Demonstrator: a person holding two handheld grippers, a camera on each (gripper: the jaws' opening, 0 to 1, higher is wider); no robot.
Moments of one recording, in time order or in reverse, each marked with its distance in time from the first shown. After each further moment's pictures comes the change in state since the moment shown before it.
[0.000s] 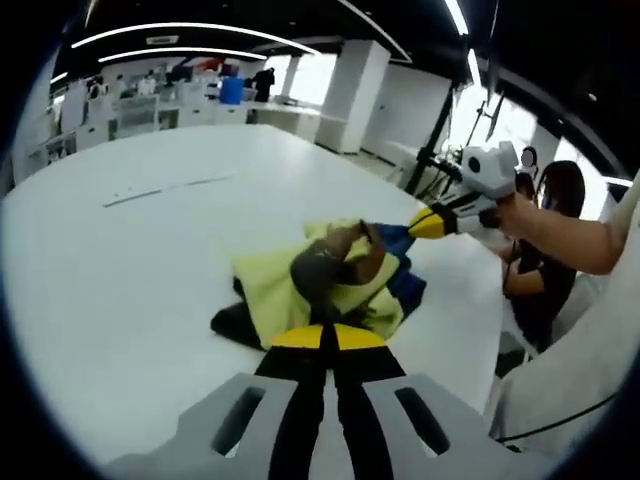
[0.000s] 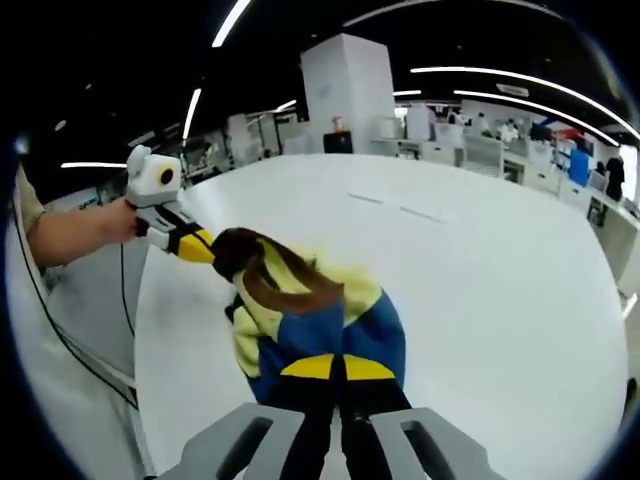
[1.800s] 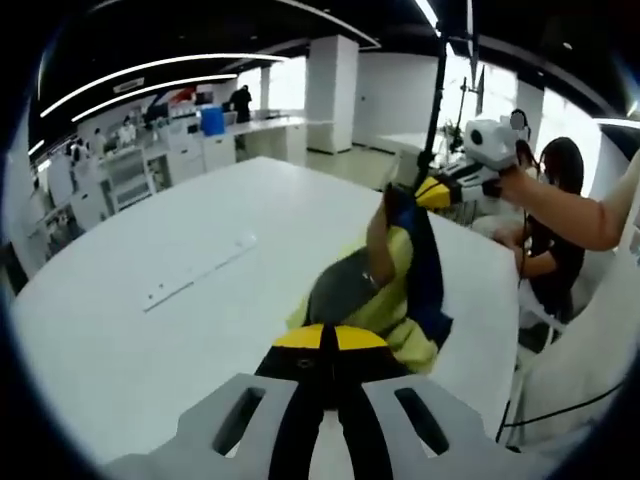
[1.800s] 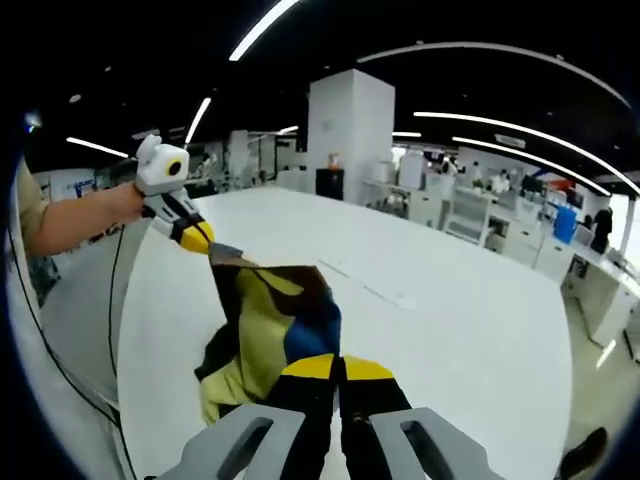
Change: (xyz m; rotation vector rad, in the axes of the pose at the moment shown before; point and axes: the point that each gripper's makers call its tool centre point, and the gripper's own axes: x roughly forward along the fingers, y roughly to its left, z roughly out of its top) left arm -0.020 0.036 0.113 0.221 0.025 0.042; right arm -0.029 -0.049 0.109 -0.122 -0.127 -0.090
